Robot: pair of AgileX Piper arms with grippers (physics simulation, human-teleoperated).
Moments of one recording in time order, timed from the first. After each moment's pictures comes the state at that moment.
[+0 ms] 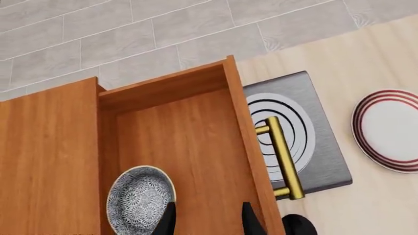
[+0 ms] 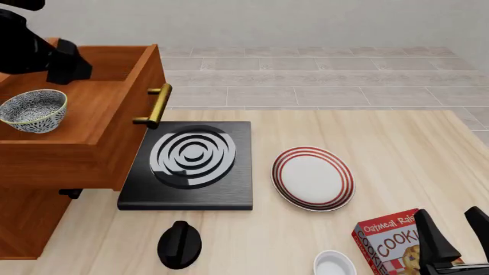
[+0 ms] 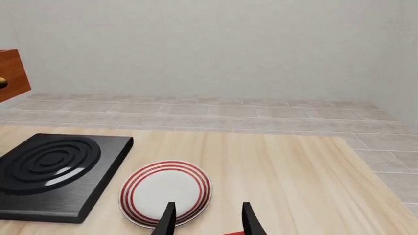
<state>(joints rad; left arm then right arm) -0.08 1.27 -1.56 1.09 0.20 0.05 0.00 -0.01 0.02 -0.01</state>
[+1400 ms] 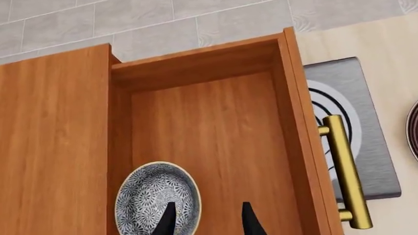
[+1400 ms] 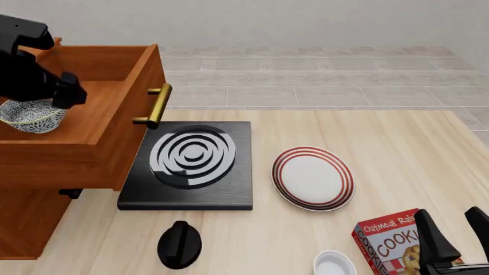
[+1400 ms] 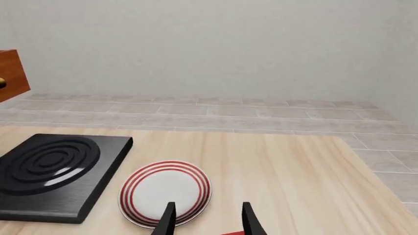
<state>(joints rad) 0.05 1.32 -1.39 0.93 0.23 0.05 0.00 -0.01 0.02 -0.01</state>
